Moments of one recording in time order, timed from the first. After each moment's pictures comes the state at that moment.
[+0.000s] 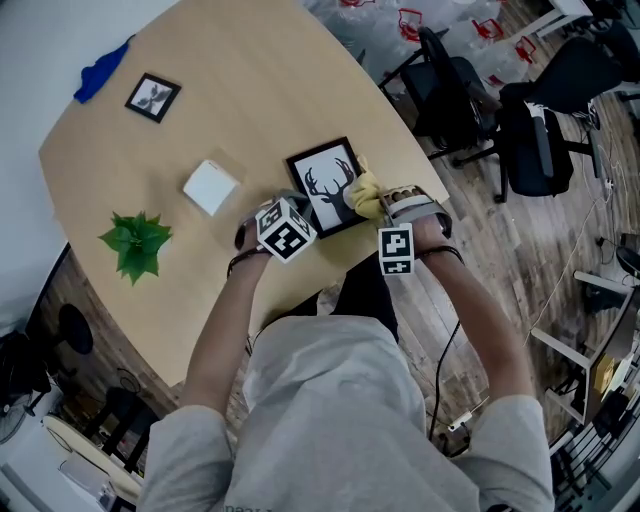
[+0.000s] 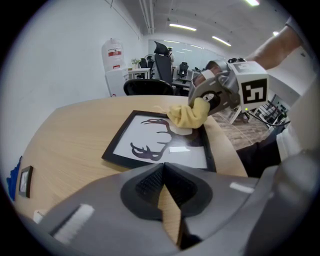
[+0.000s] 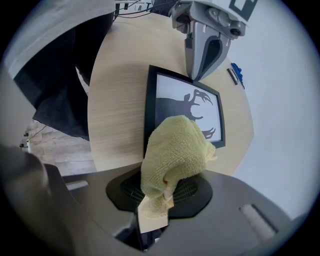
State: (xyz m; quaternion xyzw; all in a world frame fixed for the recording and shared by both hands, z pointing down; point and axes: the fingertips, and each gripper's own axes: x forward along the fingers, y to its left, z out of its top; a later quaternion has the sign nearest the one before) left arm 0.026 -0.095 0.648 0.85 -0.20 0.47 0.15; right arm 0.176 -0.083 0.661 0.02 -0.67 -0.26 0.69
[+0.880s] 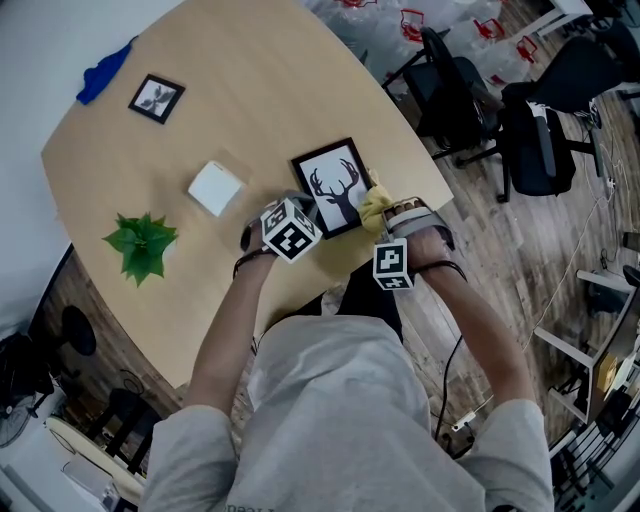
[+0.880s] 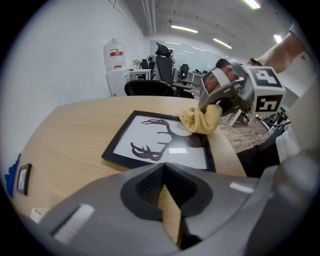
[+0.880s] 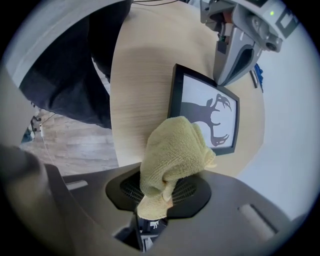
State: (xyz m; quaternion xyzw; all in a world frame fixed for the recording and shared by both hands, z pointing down) left arm 0.027 -0.096 0.647 0.85 -0.20 0.46 0.16; right arm 0.185 -0.052 0.657 -0.03 -0.60 -0.28 0.75
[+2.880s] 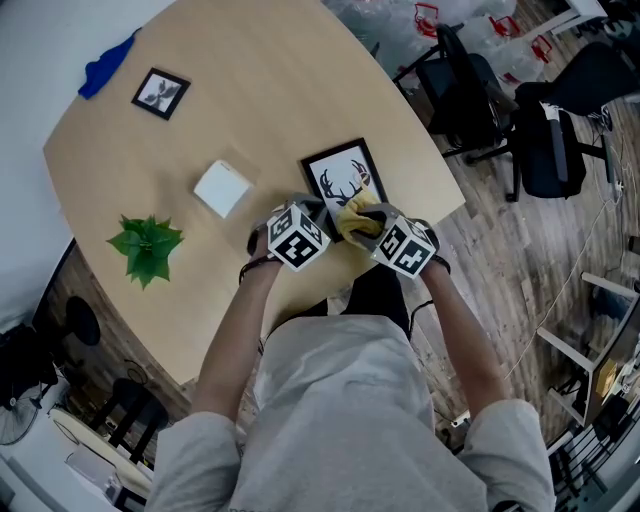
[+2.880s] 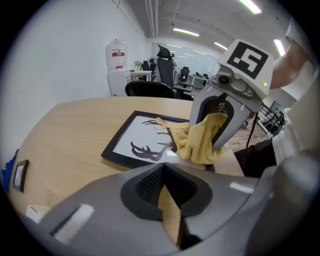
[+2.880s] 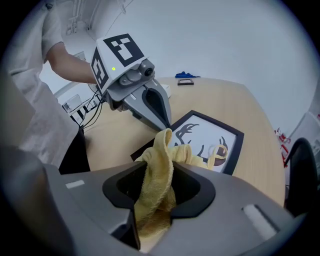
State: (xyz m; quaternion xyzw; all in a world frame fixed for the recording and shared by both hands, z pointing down) left arm 0.025 -0.096 0.647 0.85 -0.20 0.45 0.17; right arm 0.077 -0.052 0.640 0.12 -0.87 0.16 0.45
